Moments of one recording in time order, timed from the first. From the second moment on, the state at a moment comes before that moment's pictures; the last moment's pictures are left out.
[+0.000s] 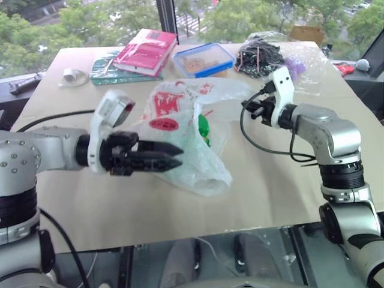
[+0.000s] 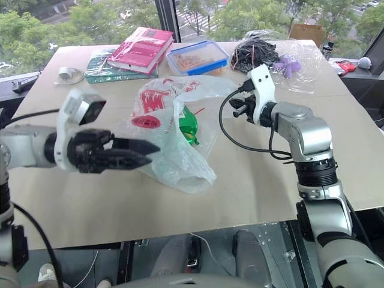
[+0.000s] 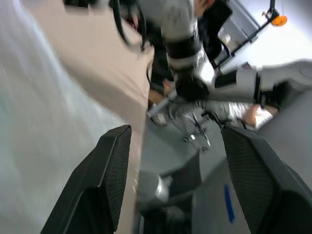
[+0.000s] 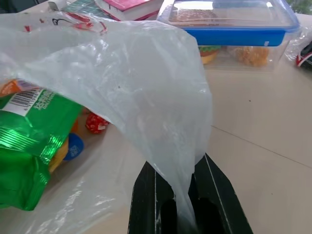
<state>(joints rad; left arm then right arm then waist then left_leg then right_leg) -0.49 1.01 0.27 -0.31 -1.30 1.41 -1.06 -0.82 -0.39 0.03 0.00 0.31 0.89 0.58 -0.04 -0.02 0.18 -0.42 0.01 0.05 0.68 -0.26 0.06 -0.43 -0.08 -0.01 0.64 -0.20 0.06</state>
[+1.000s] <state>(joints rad) -0.52 0.29 -0.08 -0.26 -0.99 1.15 -0.70 -0.82 -0.42 -0.01 -0.02 0.33 0.98 0.50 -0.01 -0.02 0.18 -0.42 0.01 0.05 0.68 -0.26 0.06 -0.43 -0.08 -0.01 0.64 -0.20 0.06</state>
